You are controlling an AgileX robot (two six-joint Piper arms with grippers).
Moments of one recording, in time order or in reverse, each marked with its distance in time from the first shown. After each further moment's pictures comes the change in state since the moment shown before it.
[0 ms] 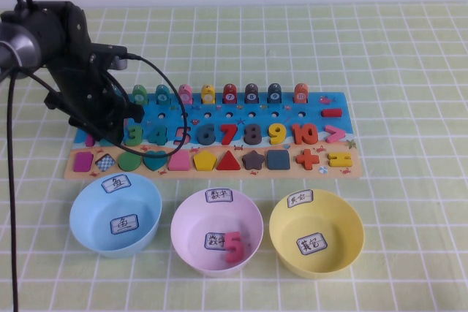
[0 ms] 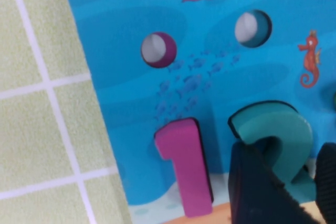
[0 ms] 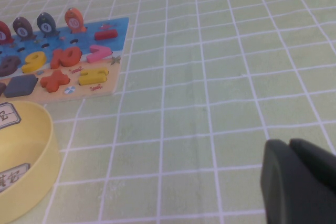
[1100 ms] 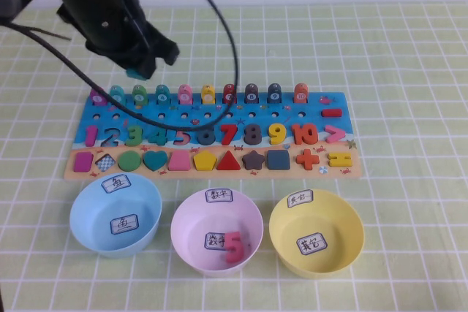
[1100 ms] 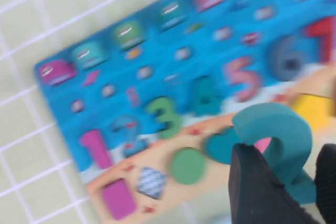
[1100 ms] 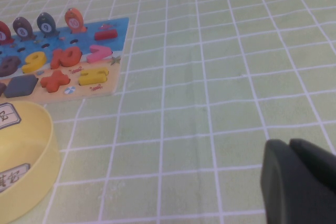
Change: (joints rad) right arm 0.000 0.000 0.000 0.000 0.000 0.000; left arm -0.209 -0.312 -0.084 0.068 0.148 0.025
